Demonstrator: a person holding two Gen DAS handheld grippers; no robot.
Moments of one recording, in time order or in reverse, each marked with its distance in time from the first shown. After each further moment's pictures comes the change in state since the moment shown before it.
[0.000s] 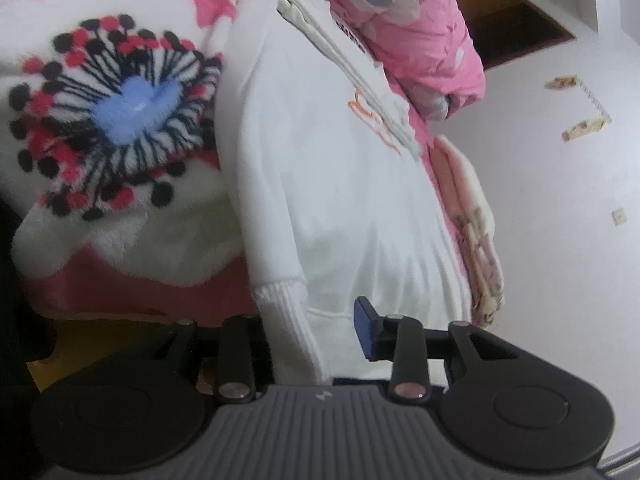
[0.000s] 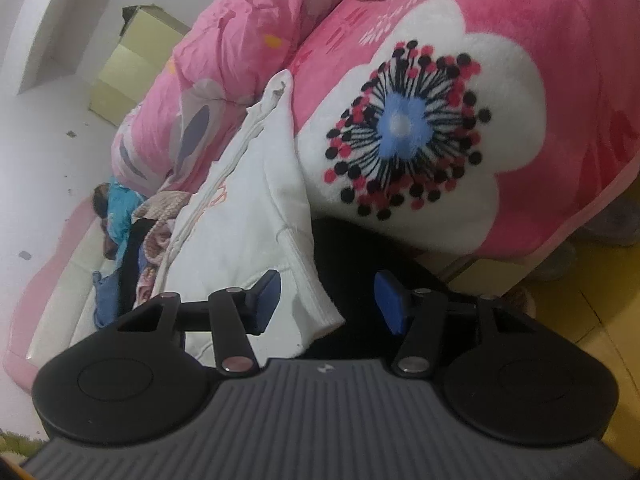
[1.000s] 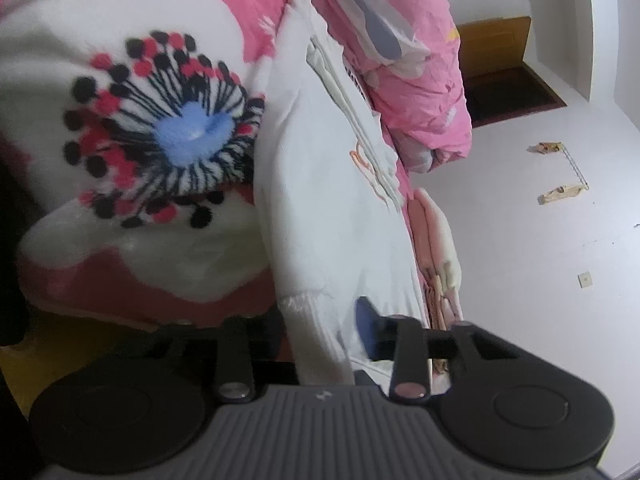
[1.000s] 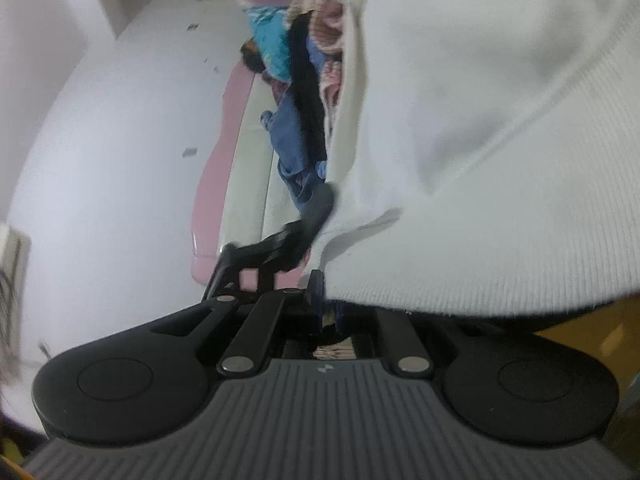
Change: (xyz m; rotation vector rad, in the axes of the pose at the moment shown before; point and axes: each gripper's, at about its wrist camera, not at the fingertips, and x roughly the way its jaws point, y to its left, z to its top) left arm -0.025 0.032 0.002 -0.179 -0.116 -0.128; right arm 0.179 0.187 -0.145 0.233 0.581 0.619
